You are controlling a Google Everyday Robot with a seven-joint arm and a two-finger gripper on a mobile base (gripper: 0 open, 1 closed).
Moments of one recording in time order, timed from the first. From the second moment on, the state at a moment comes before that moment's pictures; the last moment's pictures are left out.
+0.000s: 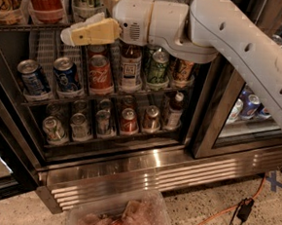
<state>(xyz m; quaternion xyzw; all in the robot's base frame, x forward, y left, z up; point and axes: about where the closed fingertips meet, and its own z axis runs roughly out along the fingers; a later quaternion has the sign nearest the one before) 0.586 0.131 1.055 -0.49 0.50 0.42 0.58</state>
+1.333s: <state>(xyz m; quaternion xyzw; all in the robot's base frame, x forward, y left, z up) 0.605 0.118 1.058 -0.42 0.55 0.37 0.62</state>
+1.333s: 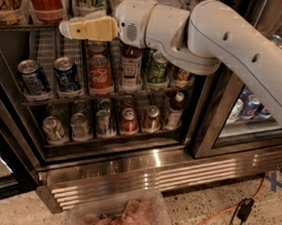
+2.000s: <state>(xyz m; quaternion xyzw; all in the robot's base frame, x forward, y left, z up) 0.625 0.129 1.066 -0.42 0.53 0.37 0.64</state>
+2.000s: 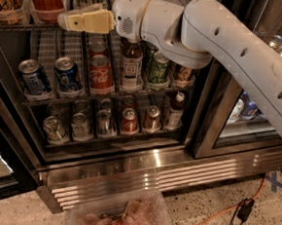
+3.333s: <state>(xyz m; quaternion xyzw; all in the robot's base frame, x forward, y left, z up) 0.640 0.149 1.063 -0.45 0.50 0.39 0.63</state>
